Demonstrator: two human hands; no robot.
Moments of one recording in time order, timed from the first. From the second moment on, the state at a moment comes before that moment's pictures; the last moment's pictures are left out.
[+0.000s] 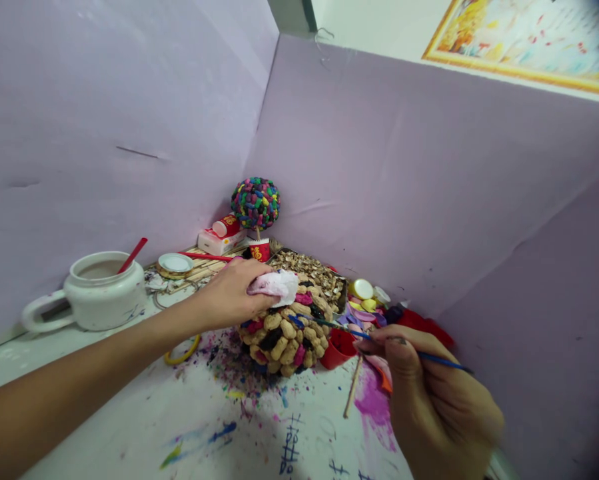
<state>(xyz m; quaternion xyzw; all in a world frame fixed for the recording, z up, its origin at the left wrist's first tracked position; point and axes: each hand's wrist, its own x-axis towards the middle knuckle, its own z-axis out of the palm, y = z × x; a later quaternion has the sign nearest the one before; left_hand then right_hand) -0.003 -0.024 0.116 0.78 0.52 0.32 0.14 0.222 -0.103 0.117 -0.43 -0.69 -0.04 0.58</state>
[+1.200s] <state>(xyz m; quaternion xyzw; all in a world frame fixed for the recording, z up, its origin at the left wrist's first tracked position) -0.001 -0.027 0.115 0.78 0.53 0.32 0.13 0.229 -0.100 0.119 -0.38 -0.75 -0.10 0.53</state>
